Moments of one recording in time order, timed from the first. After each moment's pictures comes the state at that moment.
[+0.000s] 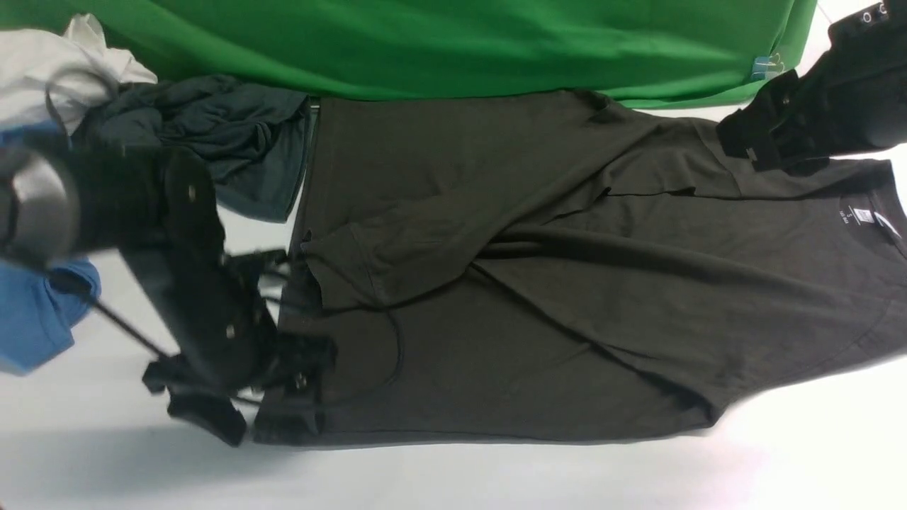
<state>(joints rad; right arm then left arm) 0.31 1.30 -1.22 0.10 0.80 -0.22 -0.17 1.78 -0.98 -0.24 0.94 -0.08</state>
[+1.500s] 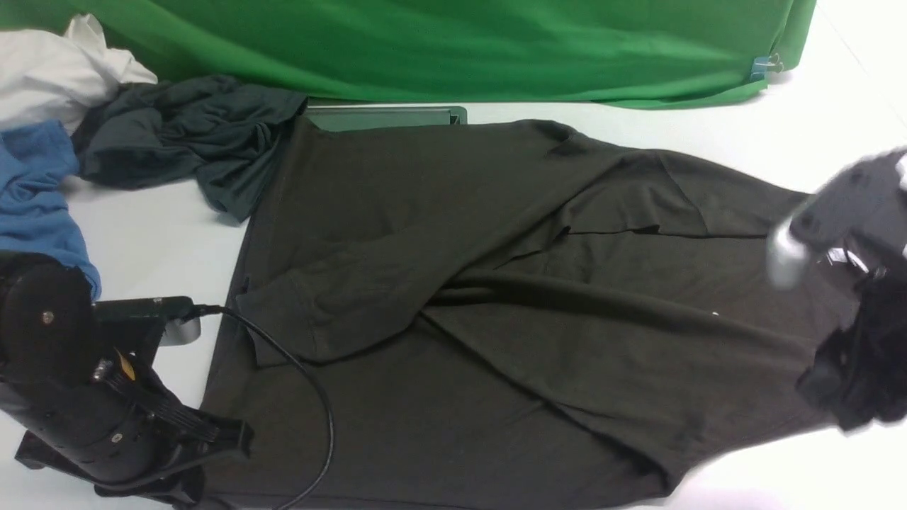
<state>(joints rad) 0.33 1.22 -0.86 0.02 1.04 -0.37 -0.17 1.34 -0.66 -0.06 0.89 -0.17</state>
